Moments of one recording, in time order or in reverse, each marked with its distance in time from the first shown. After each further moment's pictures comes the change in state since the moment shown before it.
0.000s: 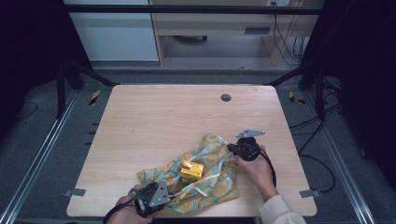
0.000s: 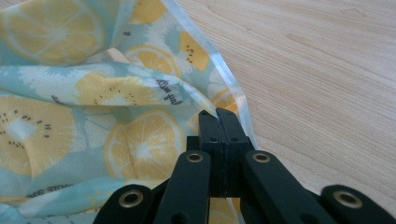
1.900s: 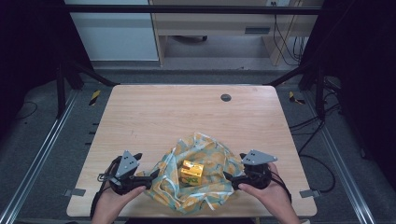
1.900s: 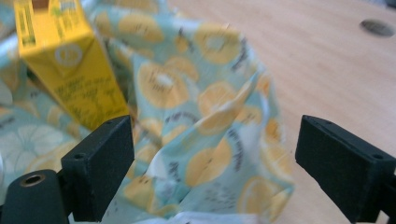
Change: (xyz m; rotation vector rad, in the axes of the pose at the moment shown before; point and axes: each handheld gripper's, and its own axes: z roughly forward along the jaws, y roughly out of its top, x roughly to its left) left arm 0.065 -0.017 -0.047 -0.262 0.301 -0.421; right arm 0.056 -0.026 -0.083 -0.099 0.041 -0.203
